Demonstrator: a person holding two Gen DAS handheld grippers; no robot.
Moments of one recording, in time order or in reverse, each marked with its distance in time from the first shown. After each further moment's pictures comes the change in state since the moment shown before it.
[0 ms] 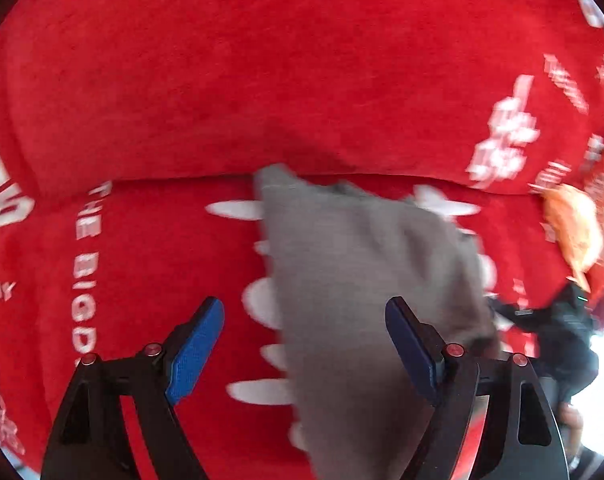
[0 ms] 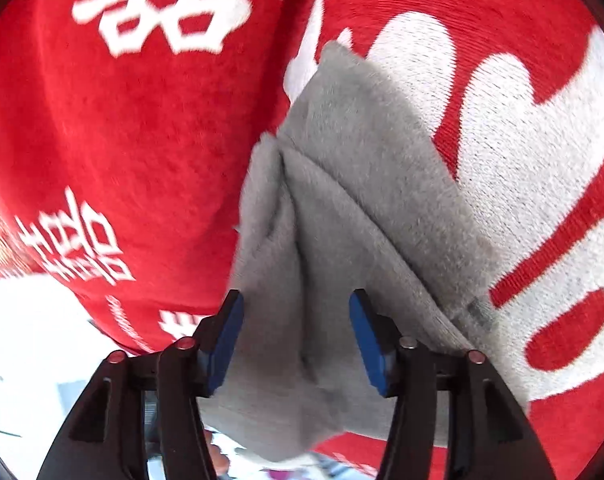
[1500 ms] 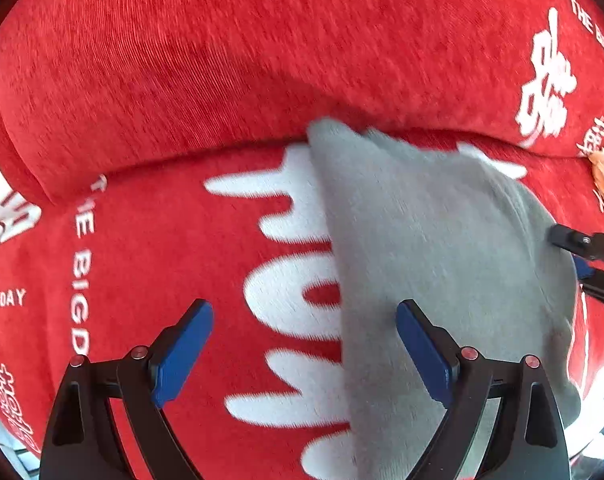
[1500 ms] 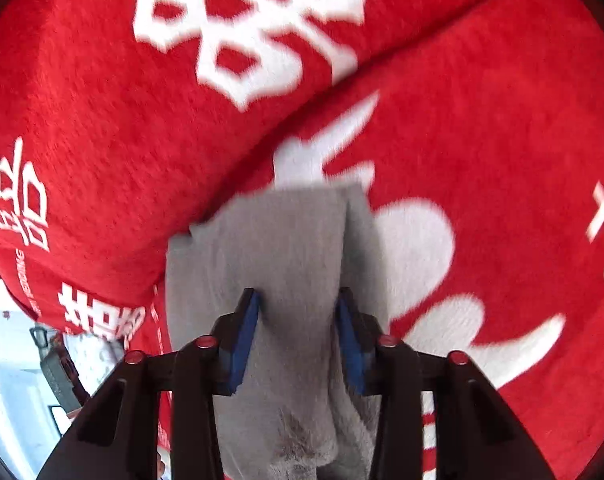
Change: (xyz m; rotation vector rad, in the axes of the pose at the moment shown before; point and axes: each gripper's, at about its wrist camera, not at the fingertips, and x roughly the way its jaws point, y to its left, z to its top) left arm 0.047 -0.023 -0.016 0.079 0.035 0.145; right arm -0.015 0.057 0.044 -0.395 -0.072 -0.422
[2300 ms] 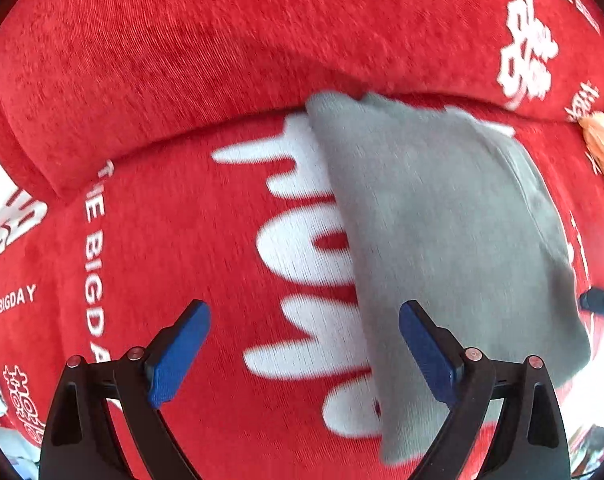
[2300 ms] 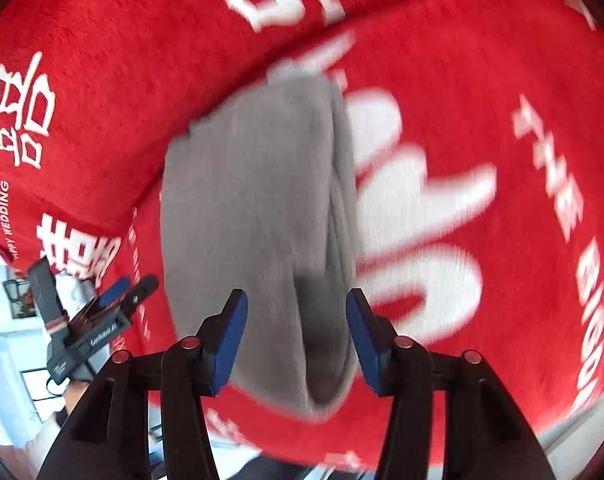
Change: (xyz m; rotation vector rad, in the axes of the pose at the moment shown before) left arm -0.018 0.003 -0.043 0.086 0.066 -0.011; right arm -0.043 0.004 -0.083 -0.043 0.204 -0.121
